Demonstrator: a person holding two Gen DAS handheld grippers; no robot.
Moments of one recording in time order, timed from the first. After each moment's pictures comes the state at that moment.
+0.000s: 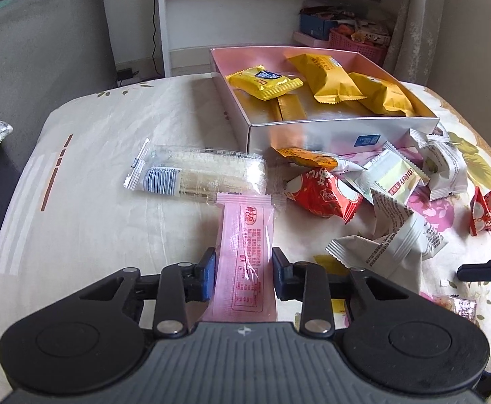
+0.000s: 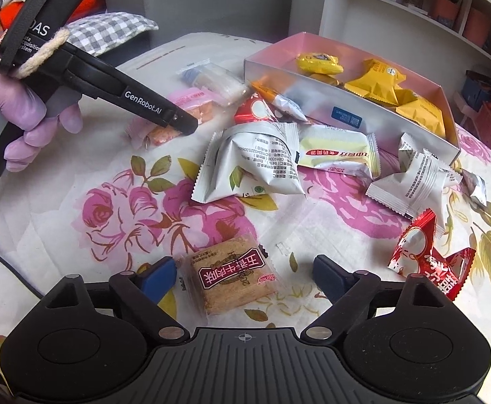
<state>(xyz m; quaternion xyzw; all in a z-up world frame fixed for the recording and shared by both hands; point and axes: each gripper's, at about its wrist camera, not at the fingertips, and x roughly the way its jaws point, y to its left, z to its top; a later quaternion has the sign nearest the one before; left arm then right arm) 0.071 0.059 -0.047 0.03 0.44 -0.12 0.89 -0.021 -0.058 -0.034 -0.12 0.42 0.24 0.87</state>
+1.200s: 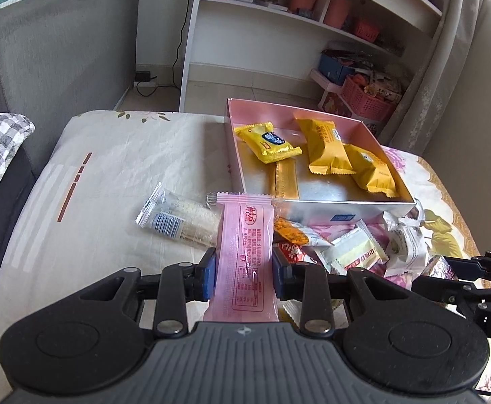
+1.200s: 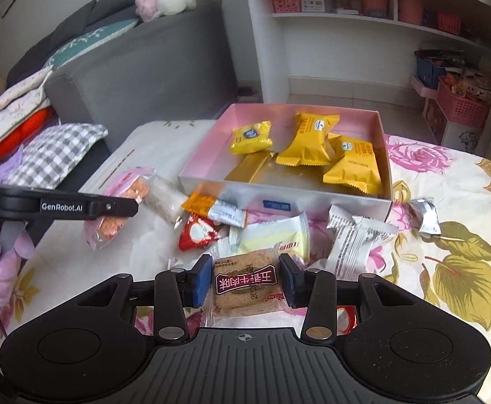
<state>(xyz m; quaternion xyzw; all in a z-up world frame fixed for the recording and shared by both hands) 0.080 0.063 0.009 -0.07 0.42 -0.10 0.90 0.038 -0.111 0.045 0.03 0.40 0.18 0.90</state>
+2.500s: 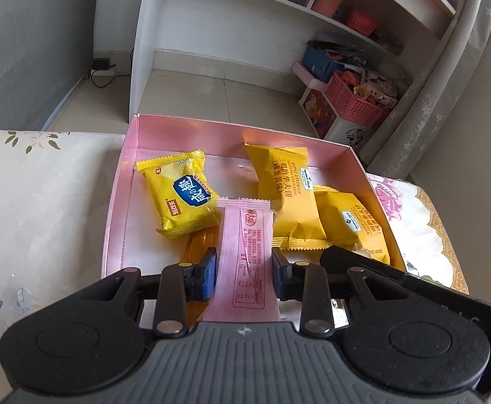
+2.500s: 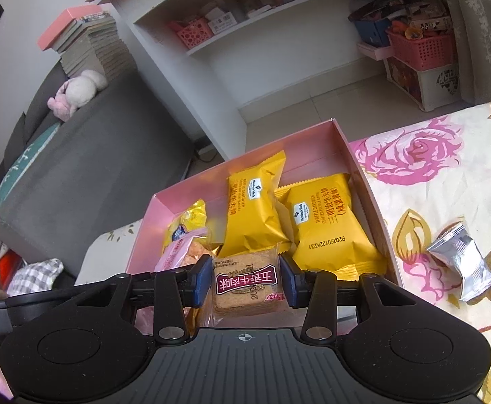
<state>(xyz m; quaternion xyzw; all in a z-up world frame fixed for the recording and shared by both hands) 0.199 -0.015 -0.024 -0.11 0.44 -0.13 0.88 0.172 -0.153 -0.002 0.23 0.37 0.12 0.89</state>
